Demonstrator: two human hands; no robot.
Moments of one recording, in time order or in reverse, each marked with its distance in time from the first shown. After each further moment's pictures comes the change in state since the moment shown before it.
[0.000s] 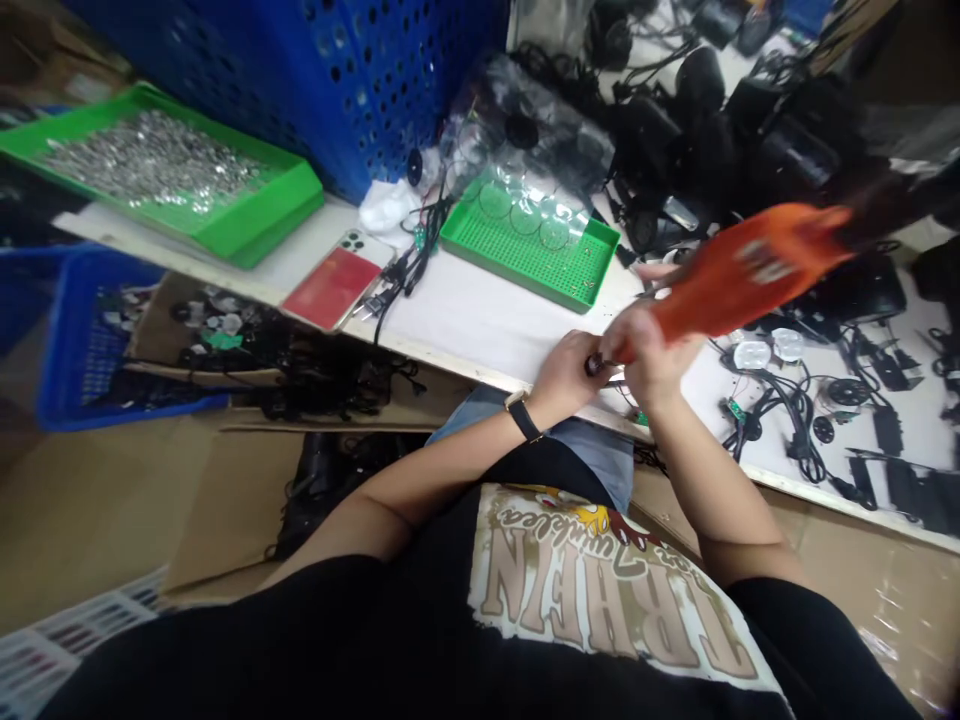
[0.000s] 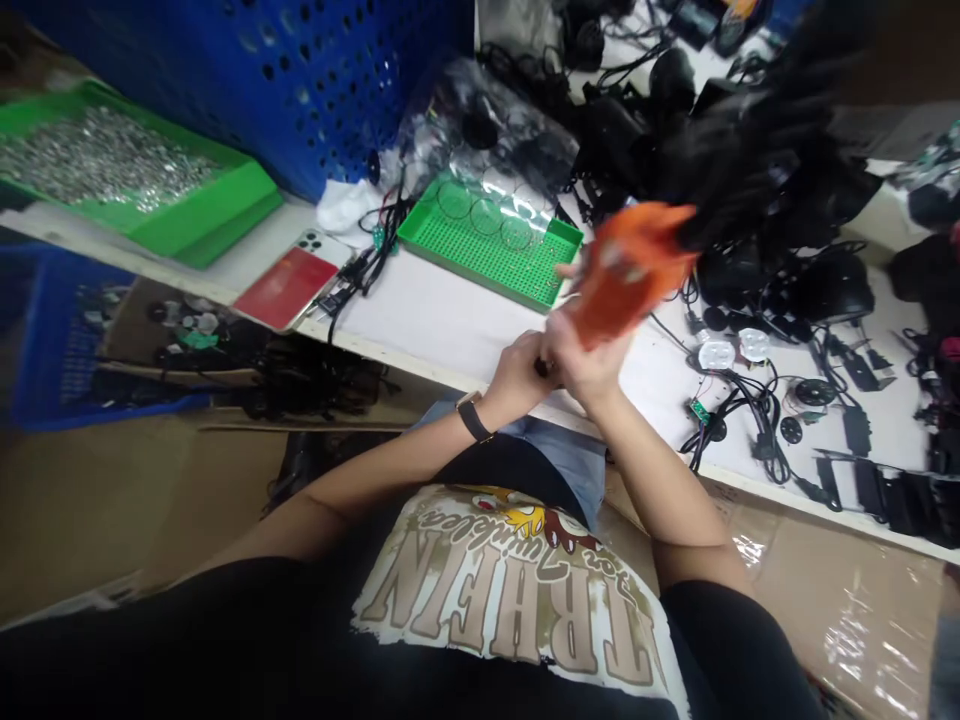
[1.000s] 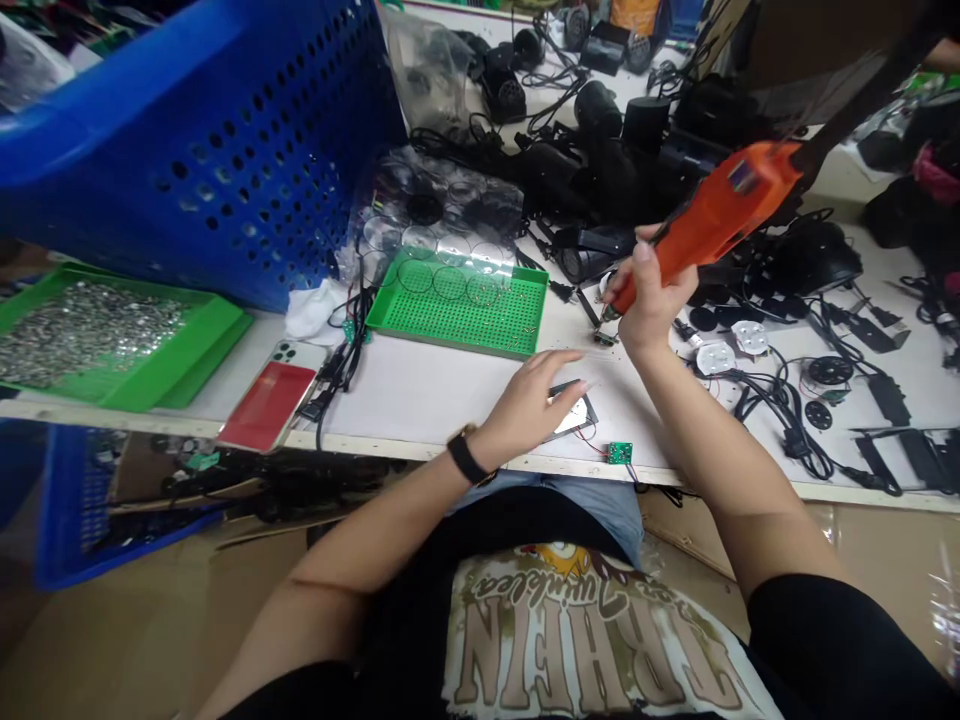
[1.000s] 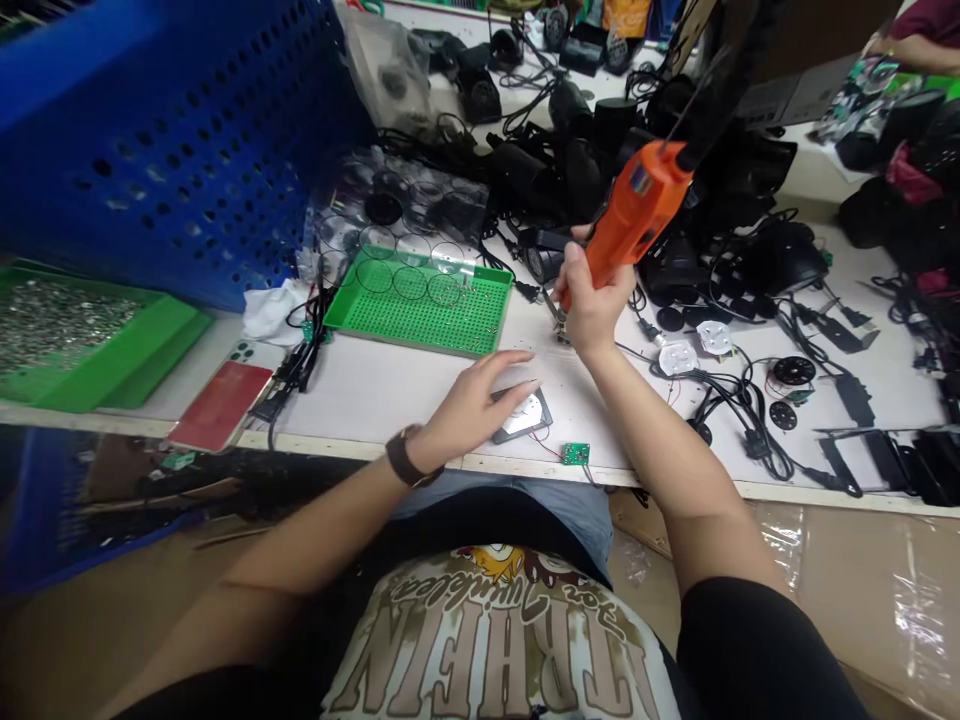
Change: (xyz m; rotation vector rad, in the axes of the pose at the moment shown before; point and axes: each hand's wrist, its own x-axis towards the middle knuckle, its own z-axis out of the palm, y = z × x) left_hand 0.051 0.024 -0.029 0.014 -0.348 0.021; right_hand 0.098 0.062 -0.062 0.083 0.350 -0.197
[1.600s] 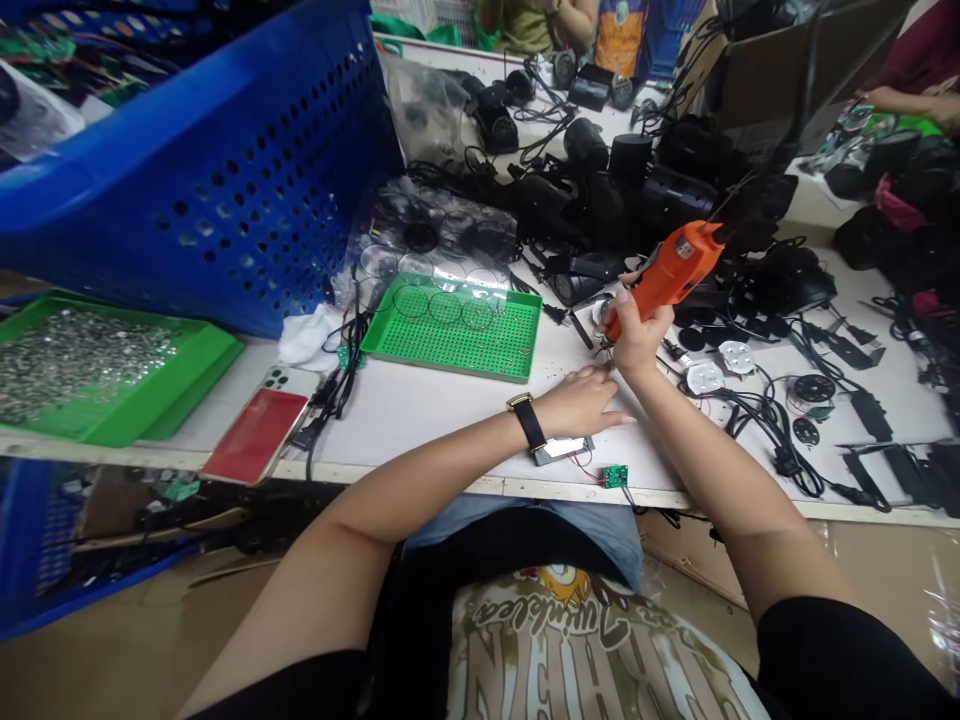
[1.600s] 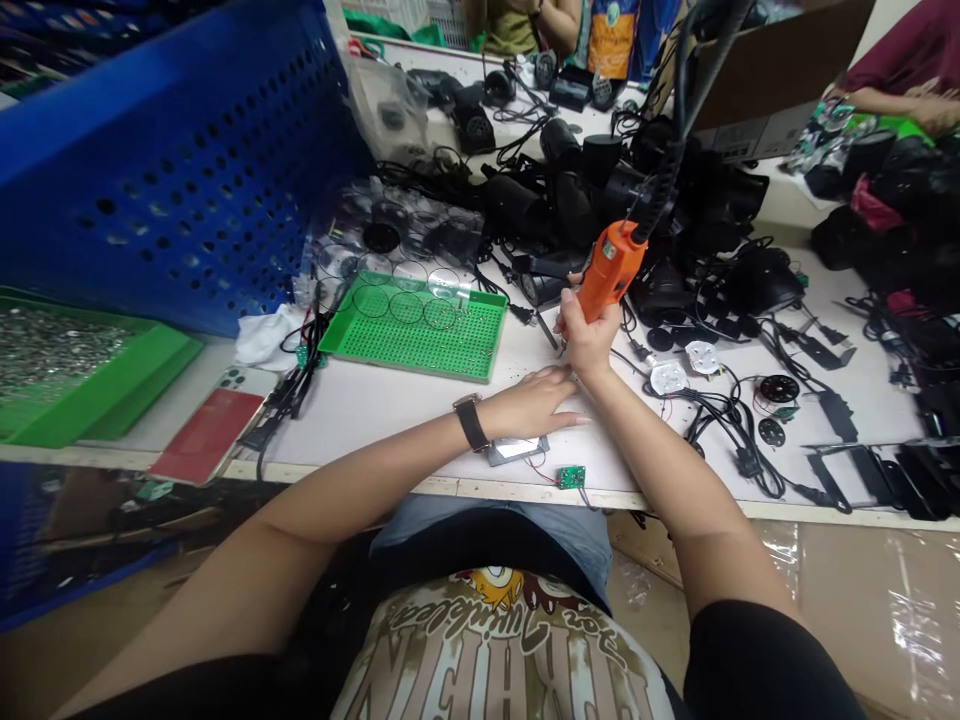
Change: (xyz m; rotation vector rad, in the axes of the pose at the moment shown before) left_hand 0.067 -0.007 0.049 0.293 -0.510 0.175; right_hand -0.002 0.026 -0.024 -0.108 -0.019 0.124
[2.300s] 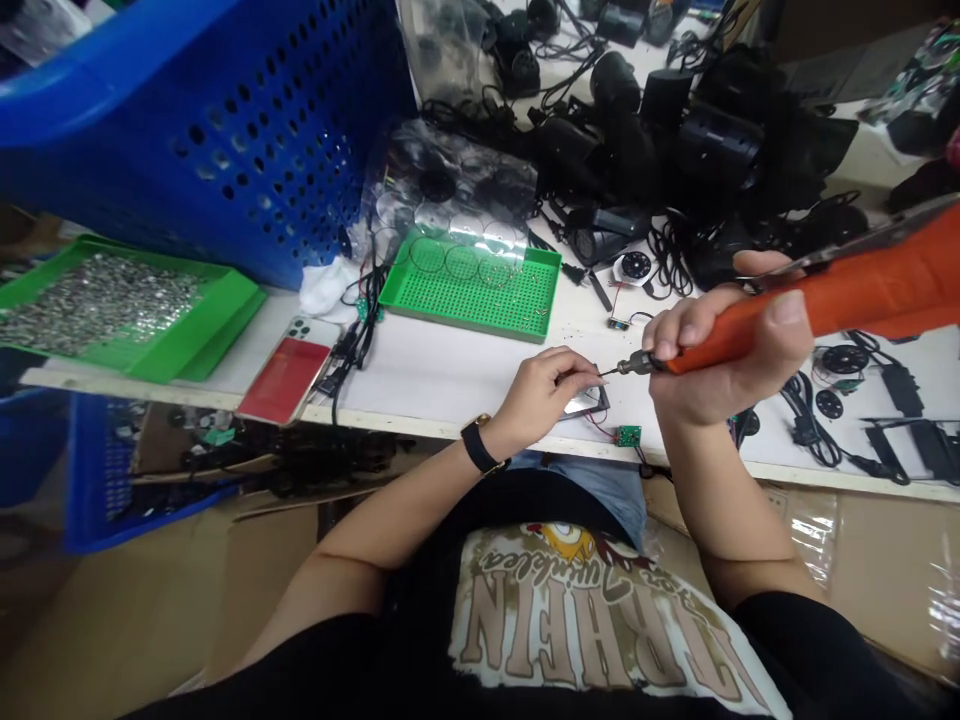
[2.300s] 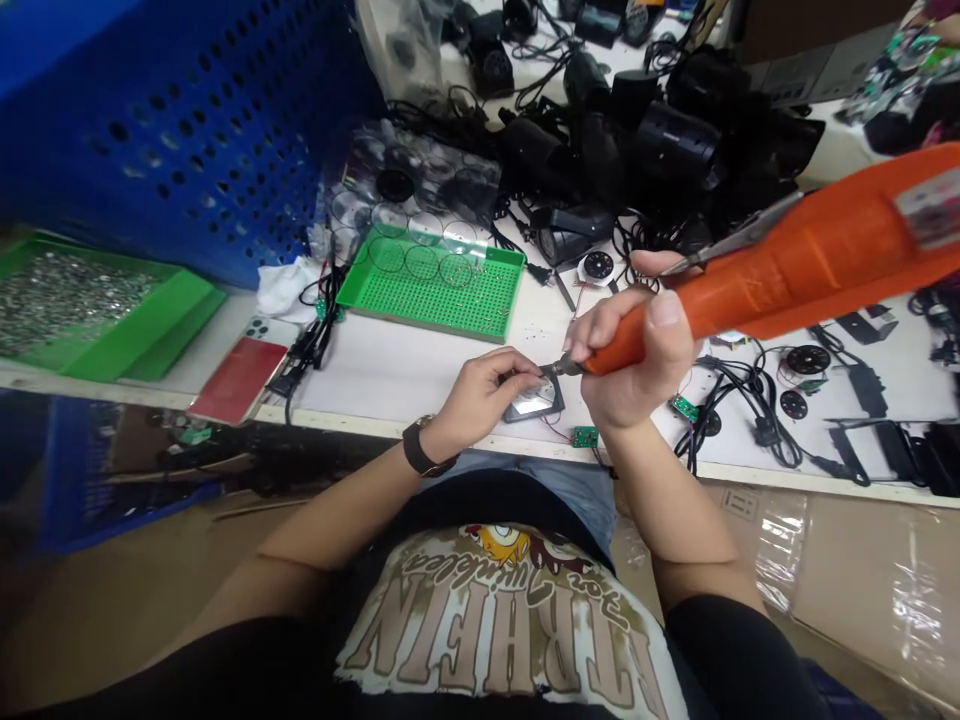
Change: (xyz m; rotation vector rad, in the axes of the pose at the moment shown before) left_hand -0.091 0.027 -0.011 -0.573 0.589 -0.105; right_hand -0.071 -0.134 0.022 0.144 0.030 -0.133
